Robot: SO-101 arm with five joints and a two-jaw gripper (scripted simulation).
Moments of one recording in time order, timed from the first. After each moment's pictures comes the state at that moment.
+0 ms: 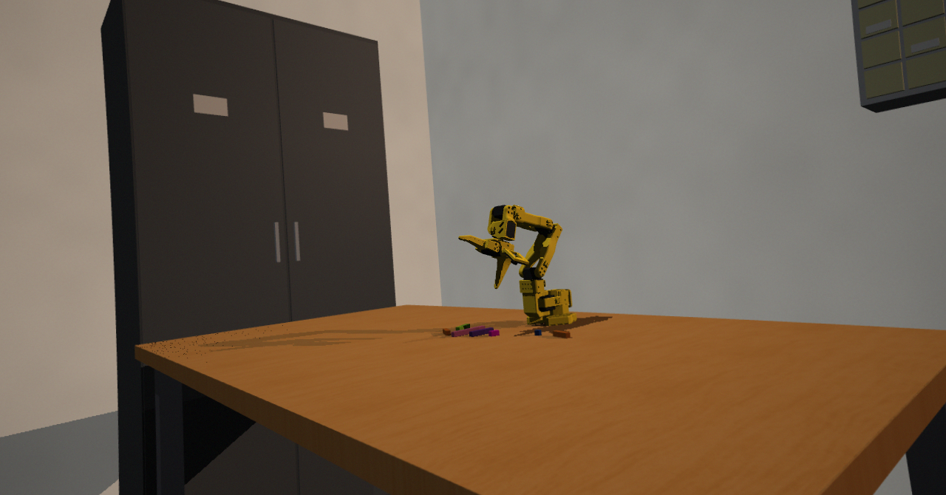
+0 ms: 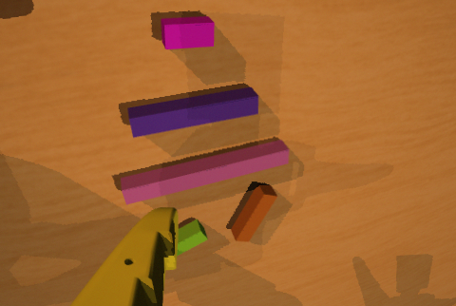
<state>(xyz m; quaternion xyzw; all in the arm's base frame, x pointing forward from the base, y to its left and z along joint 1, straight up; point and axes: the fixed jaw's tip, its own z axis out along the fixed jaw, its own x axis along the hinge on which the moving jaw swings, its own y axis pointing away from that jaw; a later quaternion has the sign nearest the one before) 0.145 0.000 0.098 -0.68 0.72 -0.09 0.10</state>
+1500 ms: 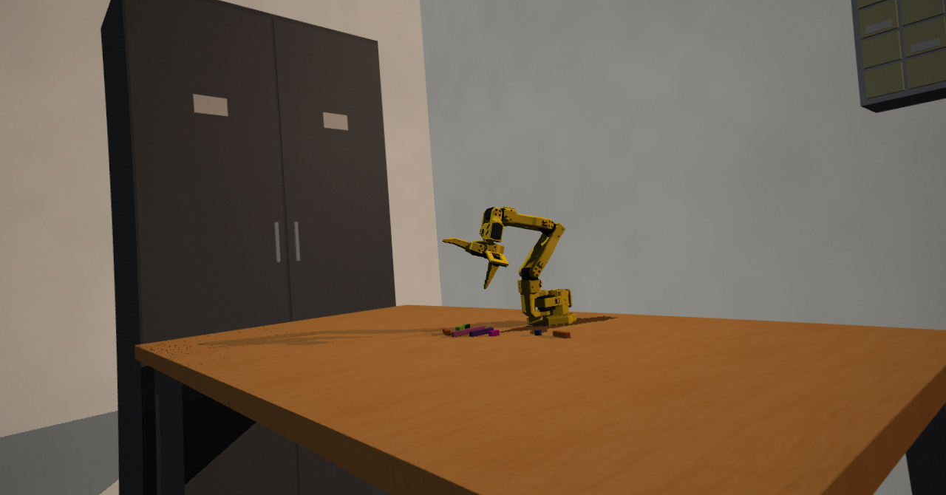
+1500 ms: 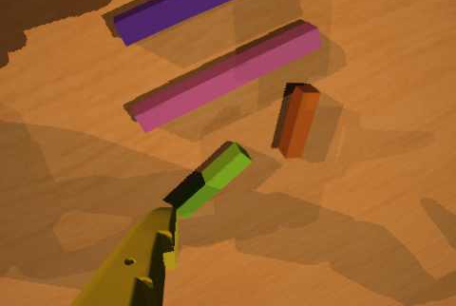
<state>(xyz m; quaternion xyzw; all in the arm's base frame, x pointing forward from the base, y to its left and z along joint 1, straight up) 0.139 -0.043 0.097 -0.57 0.81 -0.10 0.08</state>
